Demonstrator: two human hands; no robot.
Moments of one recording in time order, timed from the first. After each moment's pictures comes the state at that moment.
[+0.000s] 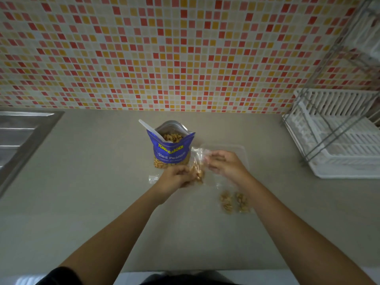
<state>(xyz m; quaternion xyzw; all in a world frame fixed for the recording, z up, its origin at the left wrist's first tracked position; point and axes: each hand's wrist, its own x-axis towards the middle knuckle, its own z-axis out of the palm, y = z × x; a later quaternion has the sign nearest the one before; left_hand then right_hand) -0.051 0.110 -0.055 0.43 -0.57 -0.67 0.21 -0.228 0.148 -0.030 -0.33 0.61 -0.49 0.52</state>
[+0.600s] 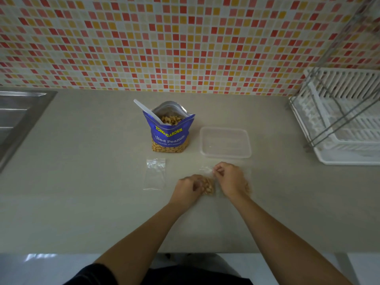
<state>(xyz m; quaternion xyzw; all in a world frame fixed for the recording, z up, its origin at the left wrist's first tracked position) -0.075 0.161 -0.129 0.48 -0.77 -0.40 0.13 -0.228 0.187 -0.119 -0.46 0.82 -0.27 0.21</state>
